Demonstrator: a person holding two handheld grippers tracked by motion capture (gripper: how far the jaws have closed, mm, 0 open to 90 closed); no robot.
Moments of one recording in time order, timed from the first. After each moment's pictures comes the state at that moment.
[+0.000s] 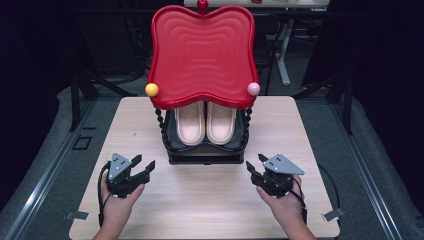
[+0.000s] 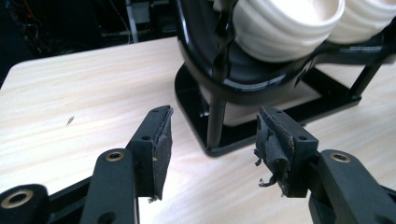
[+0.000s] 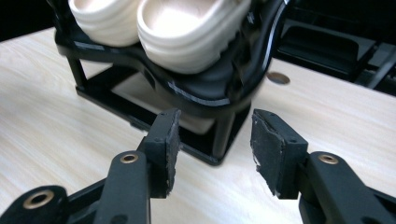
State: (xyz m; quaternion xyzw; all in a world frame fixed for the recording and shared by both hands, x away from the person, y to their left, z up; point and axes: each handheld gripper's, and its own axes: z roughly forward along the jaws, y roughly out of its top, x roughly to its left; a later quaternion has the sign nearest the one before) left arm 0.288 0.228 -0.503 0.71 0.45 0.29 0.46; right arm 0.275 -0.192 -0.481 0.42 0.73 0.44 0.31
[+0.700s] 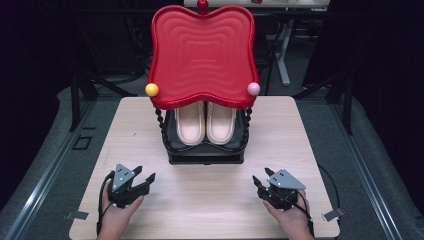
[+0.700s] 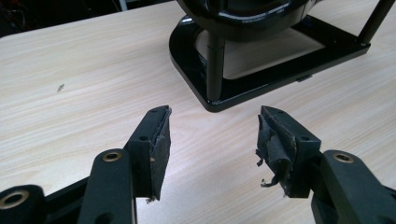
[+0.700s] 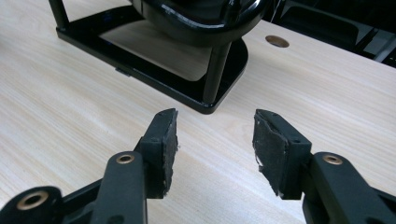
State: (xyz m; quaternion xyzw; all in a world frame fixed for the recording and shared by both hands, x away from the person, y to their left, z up) left arm 0.282 0.231 -0.535 0.74 0.44 0.27 0.43; right arm 0.262 -0.212 -0.527 0.41 0.76 0.40 0.31
